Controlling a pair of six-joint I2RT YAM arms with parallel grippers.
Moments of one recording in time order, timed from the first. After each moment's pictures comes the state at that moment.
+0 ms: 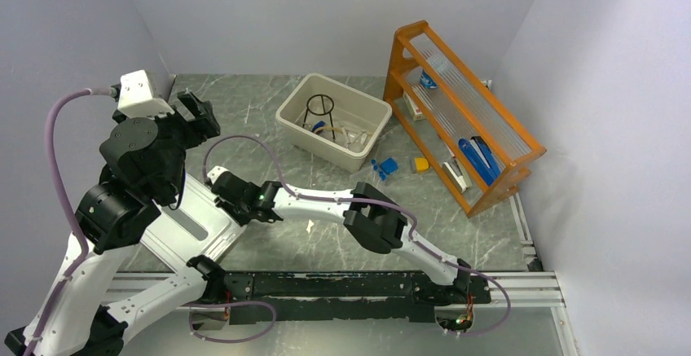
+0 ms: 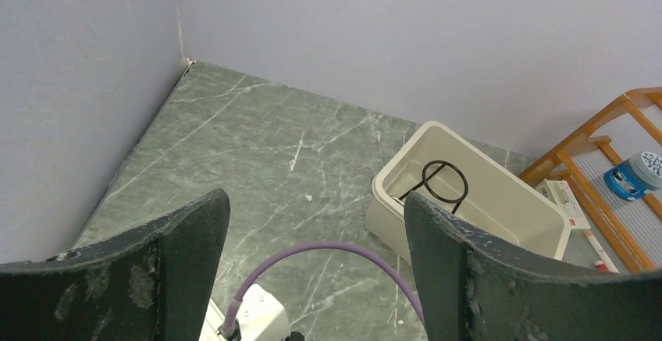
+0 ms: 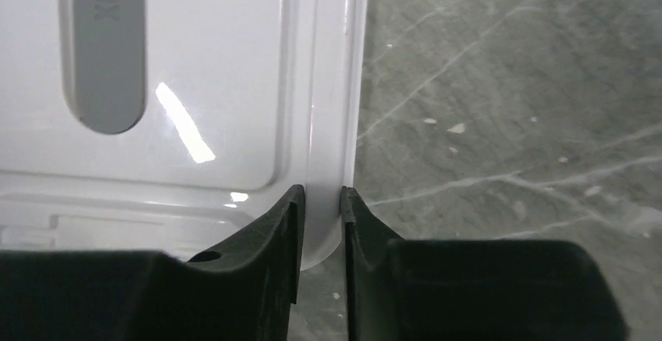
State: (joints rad) left arm -0.59 0.82 1.40 -0.66 -0.74 -0.31; right arm 1.25 2.43 2.01 -0.39 0.08 0.22
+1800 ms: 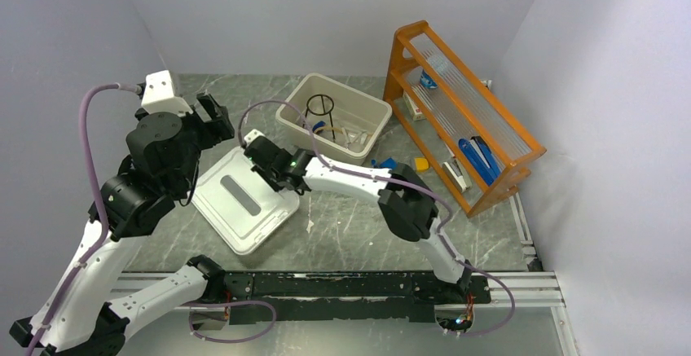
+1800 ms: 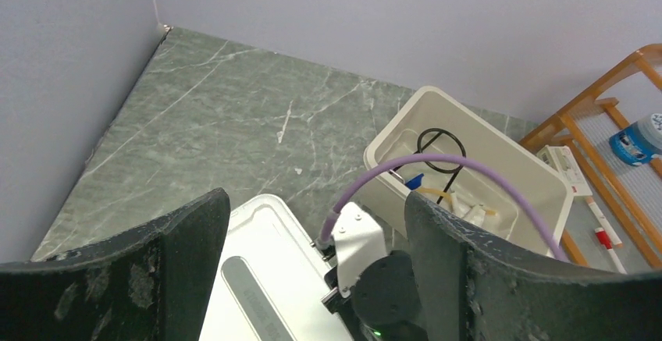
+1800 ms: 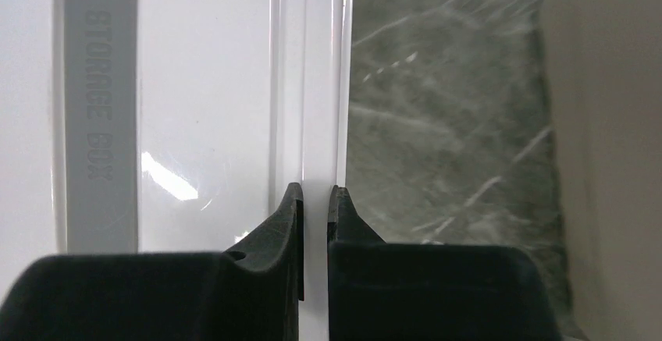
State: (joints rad) left arm -0.59 0.85 1.34 -0.67 -0.69 -0.36; right arm 1.10 2.22 1.83 -0.51 0.25 0.13
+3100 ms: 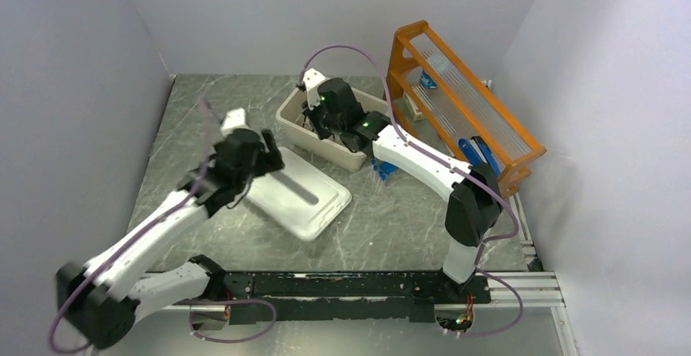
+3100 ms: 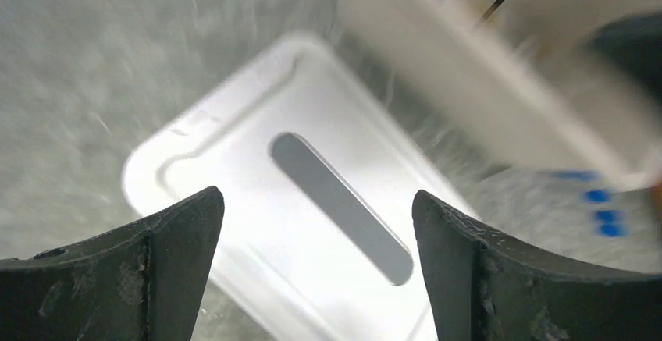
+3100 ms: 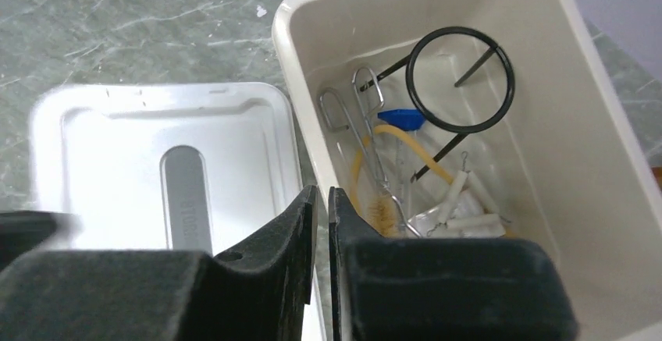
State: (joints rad) left arm -0.59 0.95 0.96 -0.53 -0.49 -0.62; right arm 0.80 1.78 1.59 -0.31 0.08 -0.07
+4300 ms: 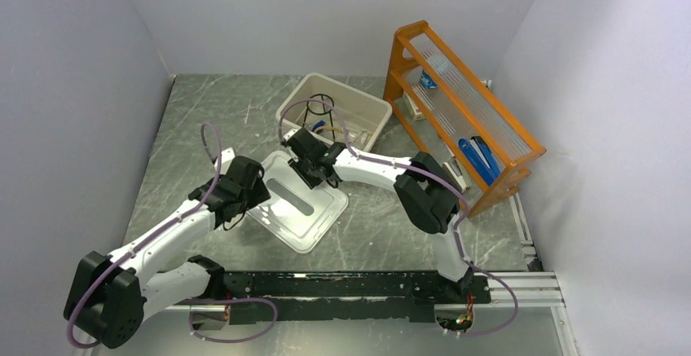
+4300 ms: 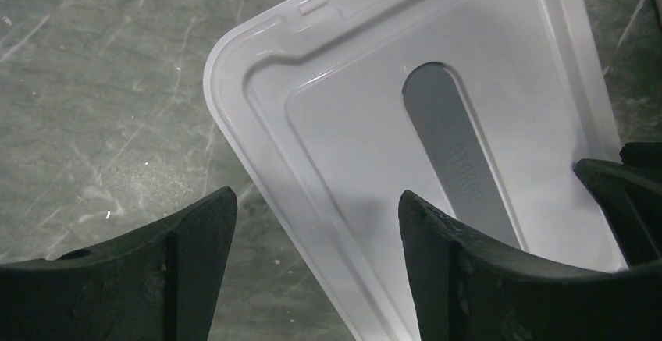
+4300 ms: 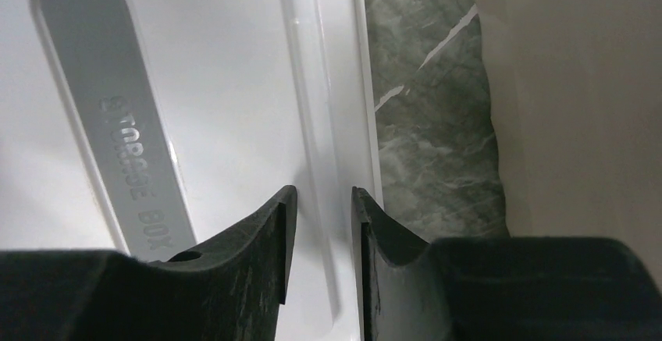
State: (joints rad) left arm -0.48 1.05 0.58 -0.51 -0.41 -0.87; right arm 0.92 2.05 1.50 -0.42 0.15 0.04
